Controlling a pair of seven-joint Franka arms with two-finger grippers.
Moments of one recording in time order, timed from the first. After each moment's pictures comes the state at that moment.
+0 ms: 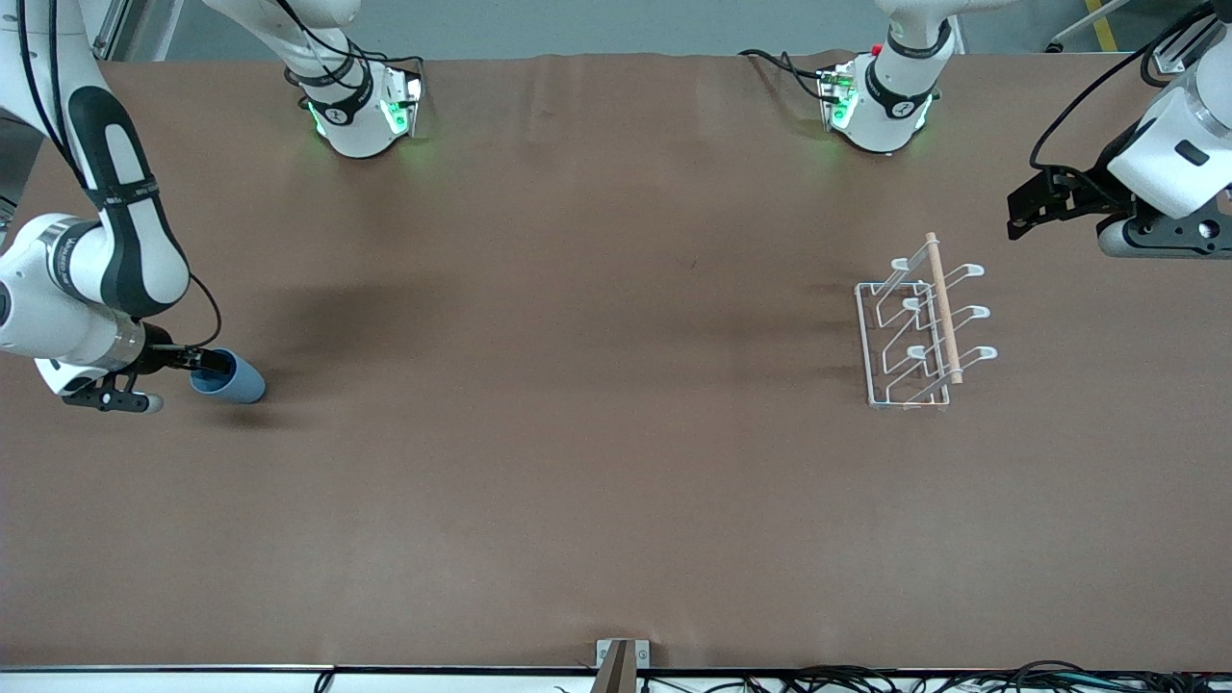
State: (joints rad) left arm 0.13 -0.02 -0.24 -1.57 0.00 1.49 -0.06; right arm -0.19 0.38 -0.10 -2.03 0.01 2.28 -0.17
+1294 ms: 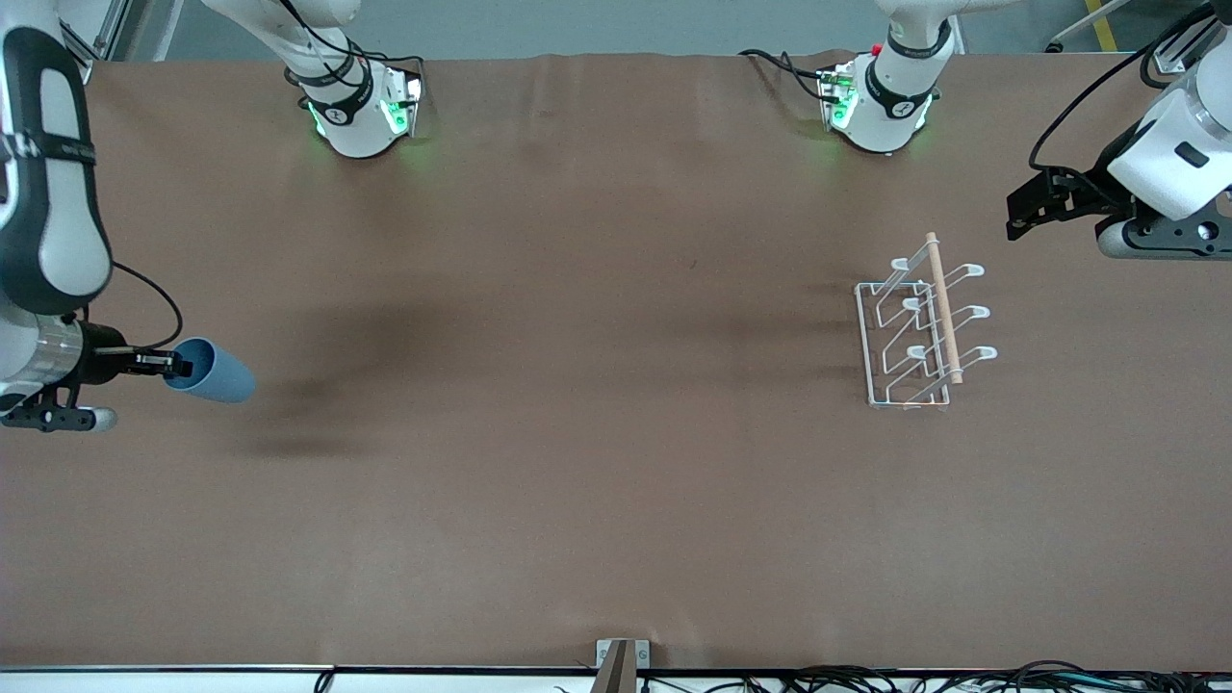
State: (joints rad) left arm 0.13 -0.02 -0.25 -1.57 0.00 1.49 -0.06; right arm -0.14 0.32 -0.04 -1.65 0.17 1.77 -0.15
